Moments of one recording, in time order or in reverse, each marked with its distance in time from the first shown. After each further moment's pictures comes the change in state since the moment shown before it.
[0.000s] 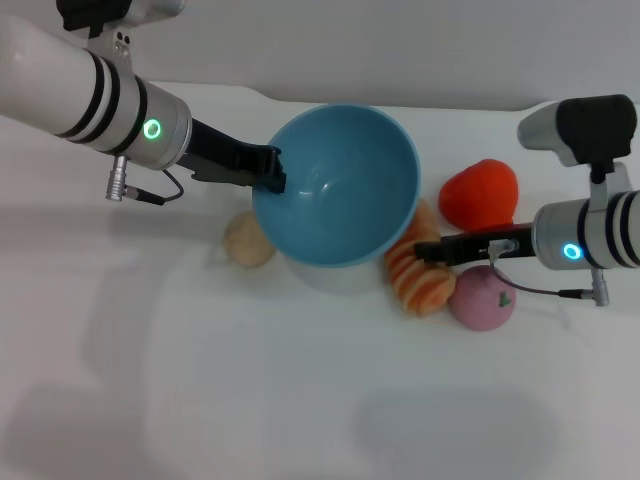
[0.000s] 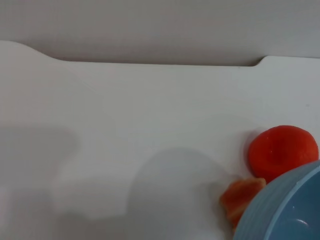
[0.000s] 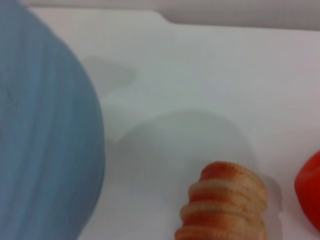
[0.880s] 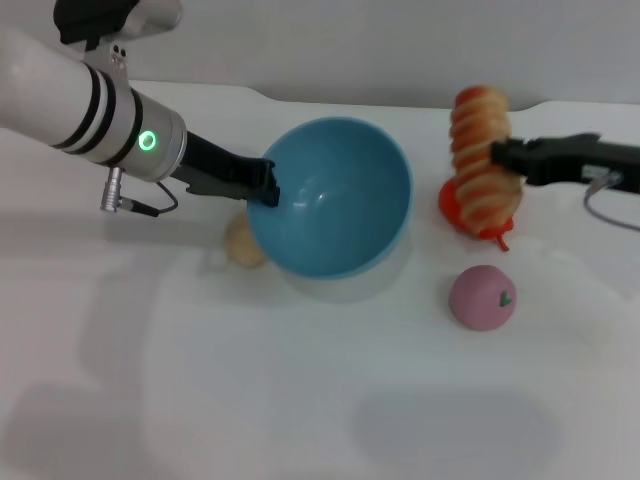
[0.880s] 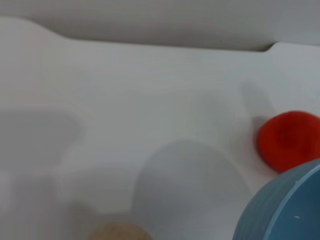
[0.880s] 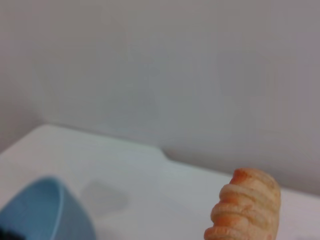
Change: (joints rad) left arm 0.001 0.004 -0.002 -0.042 0.002 0.010 0.002; right arm -0.292 -0.015 0.229 -0.485 0.067 -0.184 -0.235
